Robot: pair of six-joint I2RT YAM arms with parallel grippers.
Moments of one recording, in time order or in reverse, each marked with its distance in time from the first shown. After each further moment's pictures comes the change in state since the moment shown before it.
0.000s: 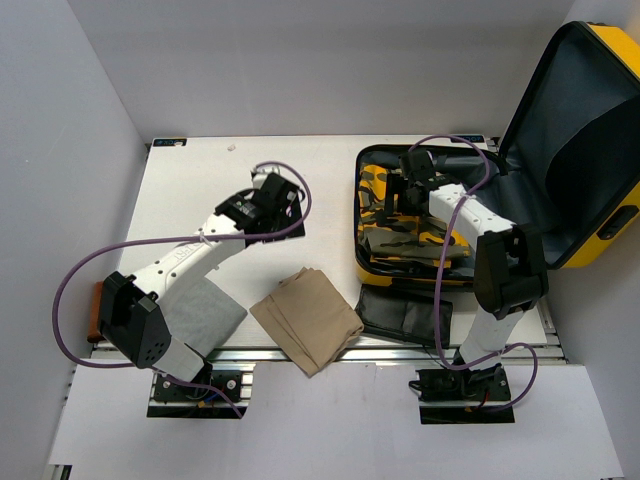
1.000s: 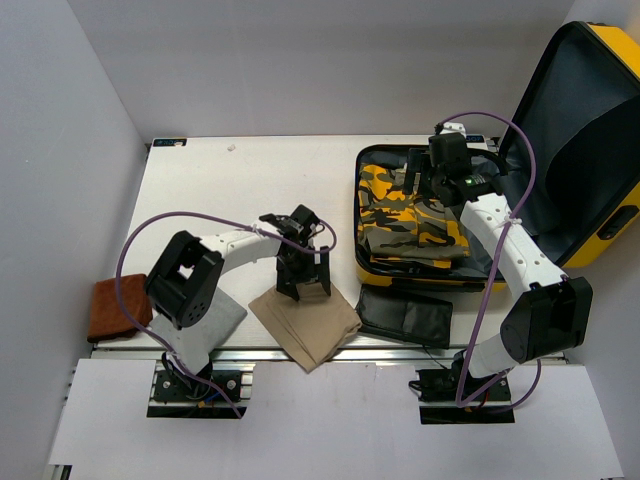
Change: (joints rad) left arm -0.035 0.299 -0.204 0.129 0.652 0.011; right arm -0.015 -0.306 0.032 -0.076 0.057 -0.008
